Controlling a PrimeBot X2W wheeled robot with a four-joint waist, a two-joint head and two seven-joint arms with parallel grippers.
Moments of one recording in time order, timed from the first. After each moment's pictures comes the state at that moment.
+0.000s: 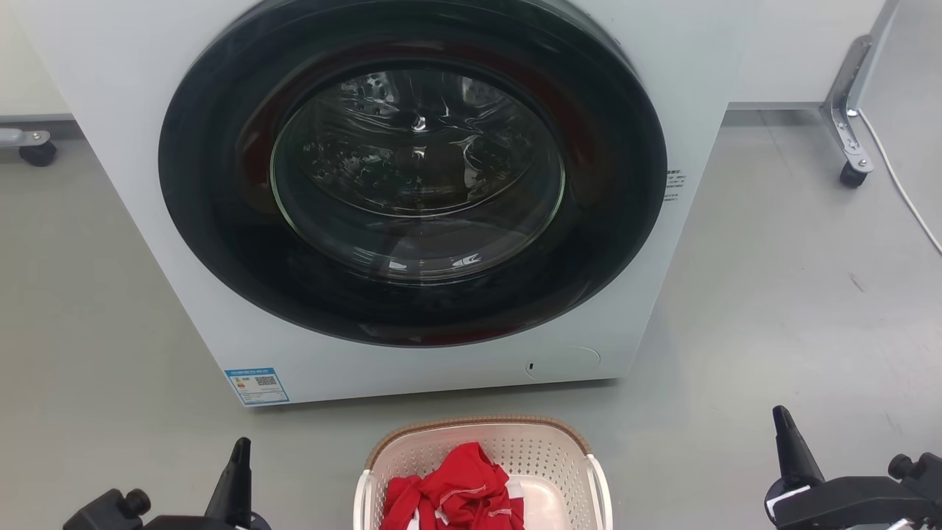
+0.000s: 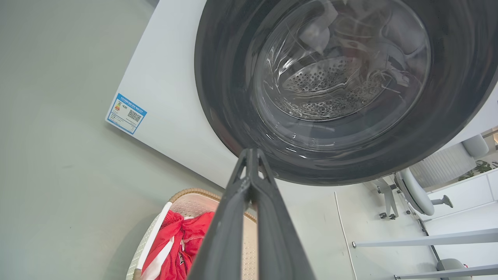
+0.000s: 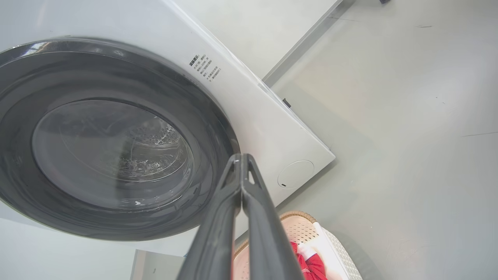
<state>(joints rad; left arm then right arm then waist) 0.03 0.13 -0.10 0.19 -1.00 0.01 -0.03 -0.03 -0.13 0.10 0.21 0.99 -0.01 -0.03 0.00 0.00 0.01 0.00</state>
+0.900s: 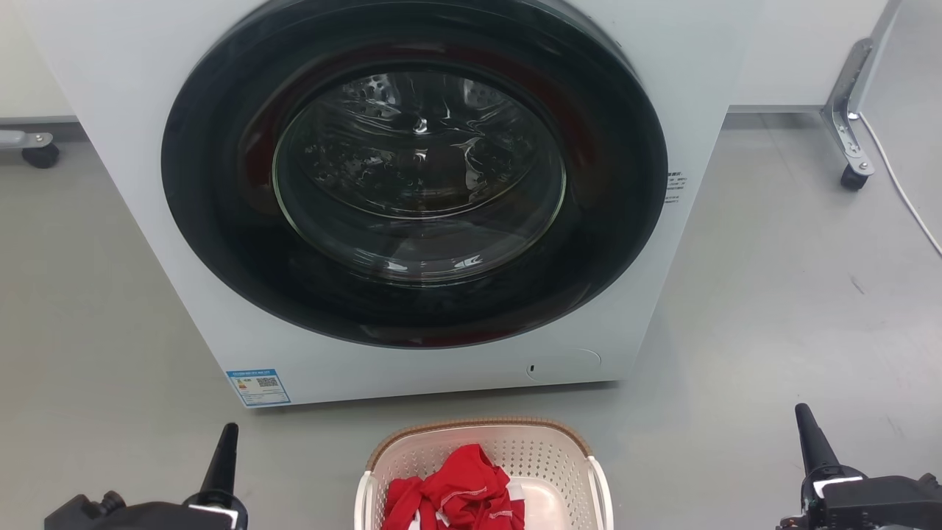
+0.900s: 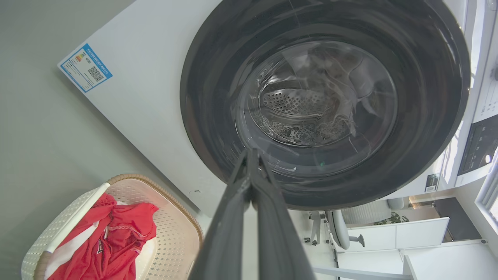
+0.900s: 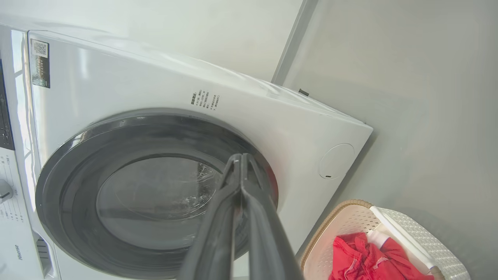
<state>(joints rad) -0.02 0.09 0.00 0.24 -1.32 -0.06 0.05 -0.06 -0.09 -0.03 0.26 1.32 0.06 0.04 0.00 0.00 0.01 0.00</state>
